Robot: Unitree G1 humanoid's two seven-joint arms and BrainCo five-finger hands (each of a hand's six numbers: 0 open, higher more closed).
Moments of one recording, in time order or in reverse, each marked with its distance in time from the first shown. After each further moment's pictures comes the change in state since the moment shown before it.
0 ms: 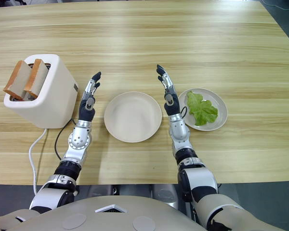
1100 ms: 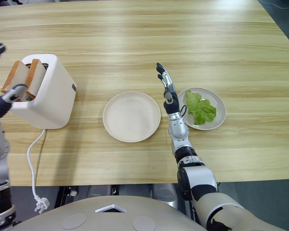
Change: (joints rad) left arm 0.371 0.408 0.527 -0.965 0.297 0.648 -0.066; right arm -0.018 0.002 0.001 0.012 -0.010 0.004 -0.021
